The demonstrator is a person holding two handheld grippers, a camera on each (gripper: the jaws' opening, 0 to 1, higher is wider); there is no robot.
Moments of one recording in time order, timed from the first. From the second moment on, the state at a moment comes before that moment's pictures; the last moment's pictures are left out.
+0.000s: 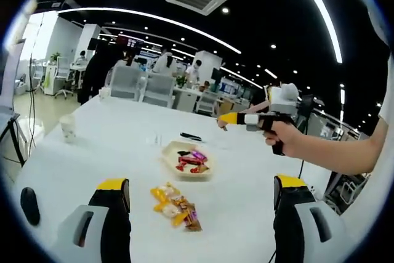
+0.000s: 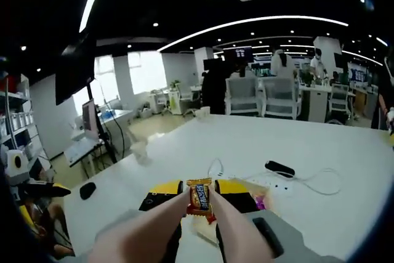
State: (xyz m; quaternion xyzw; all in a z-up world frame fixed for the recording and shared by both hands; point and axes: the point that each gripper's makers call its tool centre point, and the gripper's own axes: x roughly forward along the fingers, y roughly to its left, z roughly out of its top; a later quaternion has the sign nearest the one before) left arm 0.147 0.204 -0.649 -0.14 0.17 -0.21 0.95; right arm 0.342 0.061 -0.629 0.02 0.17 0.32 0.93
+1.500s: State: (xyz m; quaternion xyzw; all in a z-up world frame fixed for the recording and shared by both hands) left arm 0.176 0.226 -0.647 -0.15 0.14 -0.20 0.96; right arm 0.340 0.060 -0.668 0.02 0.21 0.31 0.93
